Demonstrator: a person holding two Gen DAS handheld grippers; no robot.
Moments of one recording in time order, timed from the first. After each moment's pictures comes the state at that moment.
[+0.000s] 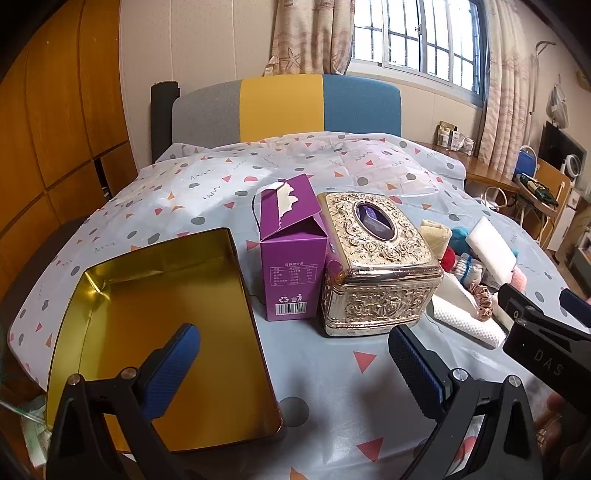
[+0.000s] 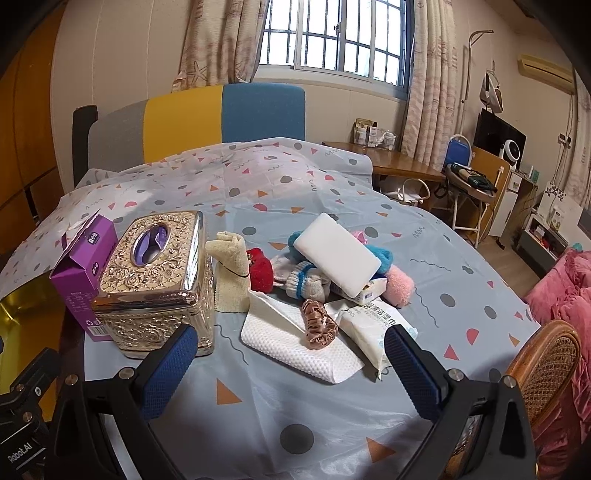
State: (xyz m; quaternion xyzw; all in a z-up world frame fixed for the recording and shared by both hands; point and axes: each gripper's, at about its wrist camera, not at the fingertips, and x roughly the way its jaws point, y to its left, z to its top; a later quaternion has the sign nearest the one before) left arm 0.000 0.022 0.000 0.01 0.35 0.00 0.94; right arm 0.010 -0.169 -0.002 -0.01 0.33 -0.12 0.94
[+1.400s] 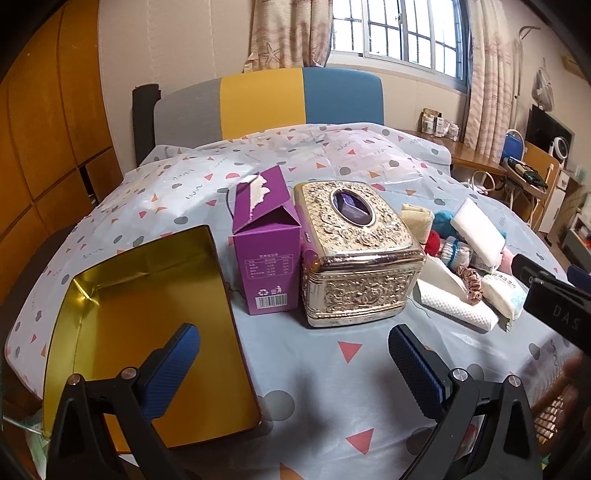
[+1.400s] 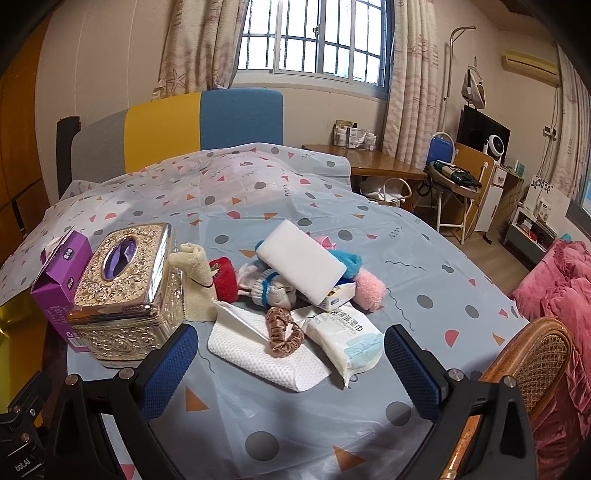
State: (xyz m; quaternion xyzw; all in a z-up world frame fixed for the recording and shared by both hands) left arm 0.000 0.004 -0.006 0.03 0.36 -0.03 0.93; right arm 0.006 -0.199 0.003 0.01 0.32 -0.15 0.94
